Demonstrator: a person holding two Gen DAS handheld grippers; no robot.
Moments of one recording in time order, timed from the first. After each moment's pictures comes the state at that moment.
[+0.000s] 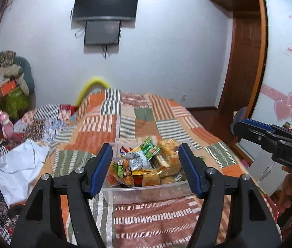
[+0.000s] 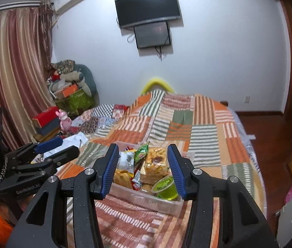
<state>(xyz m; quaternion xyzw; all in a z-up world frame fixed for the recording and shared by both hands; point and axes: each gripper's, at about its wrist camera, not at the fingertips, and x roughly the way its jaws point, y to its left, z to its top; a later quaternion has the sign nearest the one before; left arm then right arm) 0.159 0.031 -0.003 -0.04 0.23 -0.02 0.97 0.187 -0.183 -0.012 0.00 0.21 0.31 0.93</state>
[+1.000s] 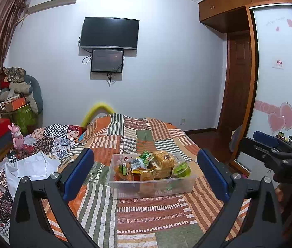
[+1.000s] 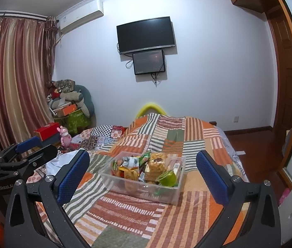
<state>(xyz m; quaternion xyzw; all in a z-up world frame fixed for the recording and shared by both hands) 0.055 0.021 0.019 -0.04 0.14 0.00 0.99 0.113 -0.201 -0.009 0.01 0.13 0.29 0.95</state>
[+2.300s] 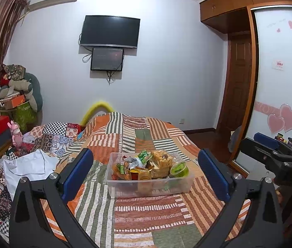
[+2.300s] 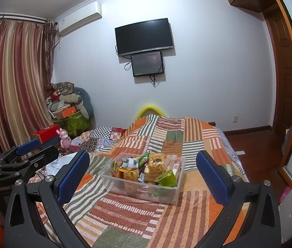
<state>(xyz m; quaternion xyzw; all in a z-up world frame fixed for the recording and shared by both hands) 0.056 0.019 0.020 -0.05 0.14 0.00 0.99 0.106 -0.206 -0.004 0.02 0.12 0.28 0.95</state>
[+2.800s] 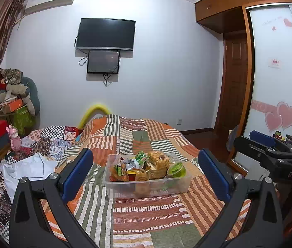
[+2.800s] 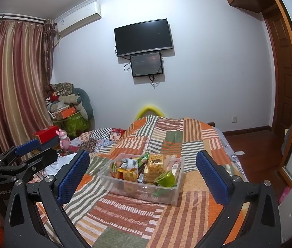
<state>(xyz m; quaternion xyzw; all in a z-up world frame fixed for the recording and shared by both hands) 0.052 0.012 0.020 -0.03 0.13 -0.01 0.99 0.106 -0.206 -0.002 0.02 0.12 0.28 0.95</state>
